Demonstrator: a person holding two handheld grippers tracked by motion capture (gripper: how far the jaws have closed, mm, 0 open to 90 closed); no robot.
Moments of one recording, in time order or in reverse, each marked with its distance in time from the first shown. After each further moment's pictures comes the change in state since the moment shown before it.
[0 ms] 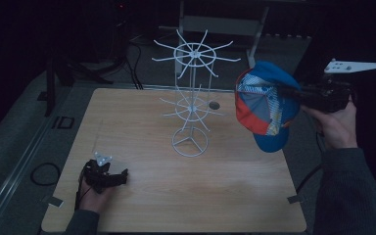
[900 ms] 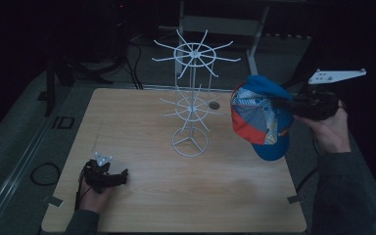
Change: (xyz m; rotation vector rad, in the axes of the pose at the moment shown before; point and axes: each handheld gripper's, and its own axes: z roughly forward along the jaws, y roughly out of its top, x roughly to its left) left arm 0.000 0.000 0.000 -0.001 0.000 -0.002; right arm 0.004 -0.016 0.015 0.112 -0.029 -0.044
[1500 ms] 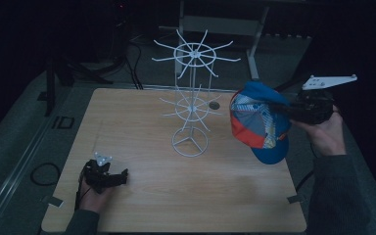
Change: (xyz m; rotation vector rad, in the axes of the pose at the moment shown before) left arm 0.000 0.000 0.000 0.002 0.001 0.003; right arm -0.002 -0.014 0.011 0.041 -0.015 0.002
